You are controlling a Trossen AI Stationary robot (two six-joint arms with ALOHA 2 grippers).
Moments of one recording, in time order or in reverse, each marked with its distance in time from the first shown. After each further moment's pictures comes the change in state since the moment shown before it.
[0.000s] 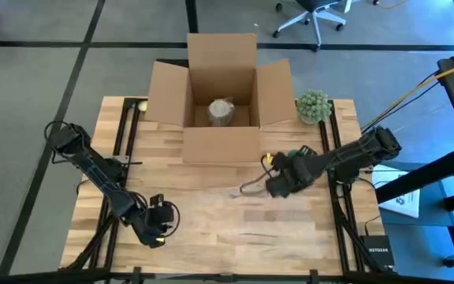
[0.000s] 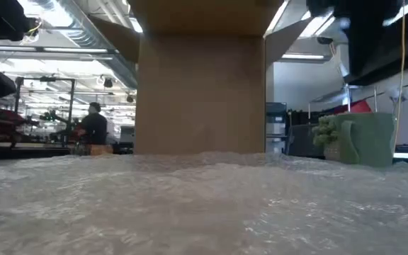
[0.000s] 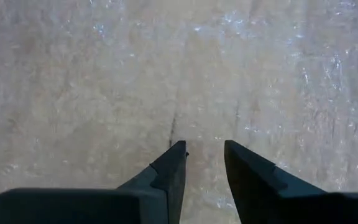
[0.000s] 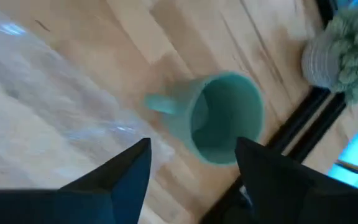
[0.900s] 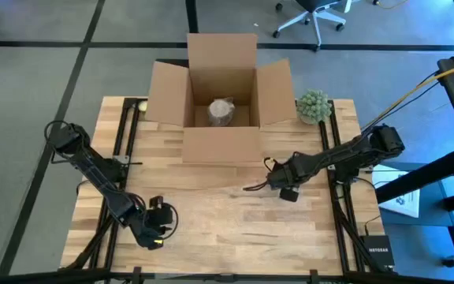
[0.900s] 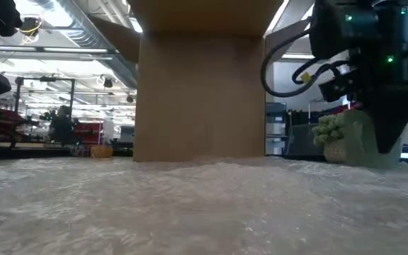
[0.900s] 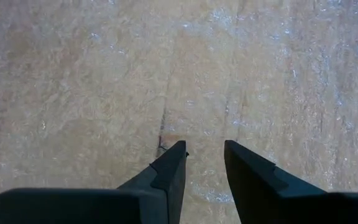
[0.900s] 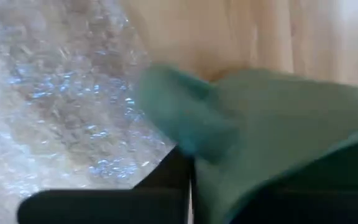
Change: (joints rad) left arm -0.013 0.000 0.001 0.008 -0.001 -0.002; right arm -0.094 -0.039 -0.443 0.480 -0.170 -0.399
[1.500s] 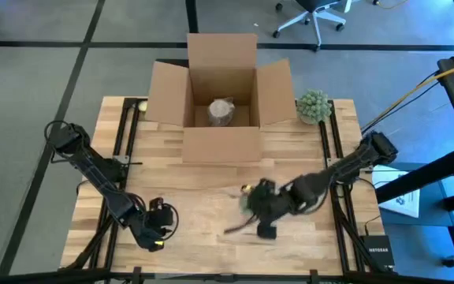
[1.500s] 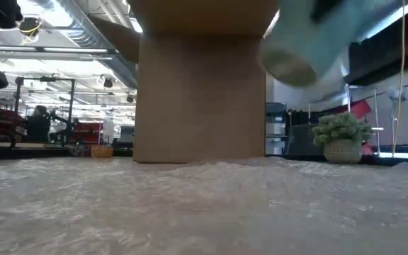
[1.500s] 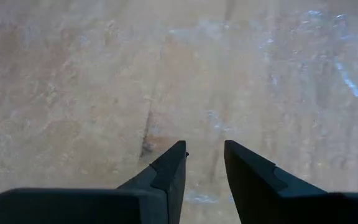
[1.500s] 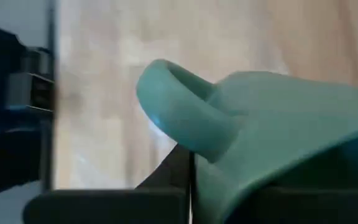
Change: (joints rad) left arm -0.002 0.000 0.042 -0.009 0.019 -0.018; right arm 0.304 0.195 0.598 0.257 0.007 -0.022
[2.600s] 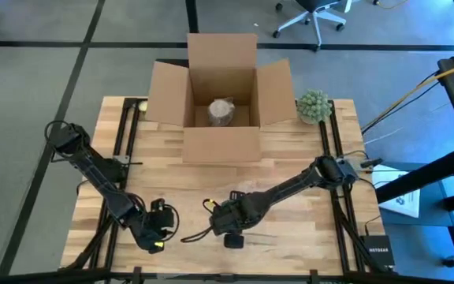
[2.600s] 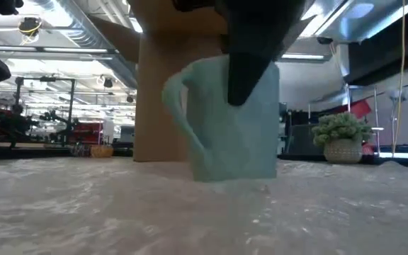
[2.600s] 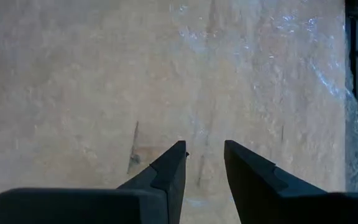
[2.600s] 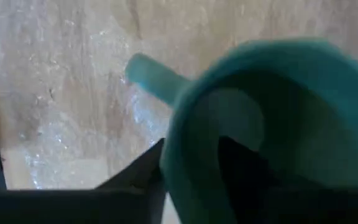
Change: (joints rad) left arm -0.007 0.000 0.015 0.002 -0.004 0.018; right arm -0.102 0.482 0.449 -0.232 -0.154 -0.033
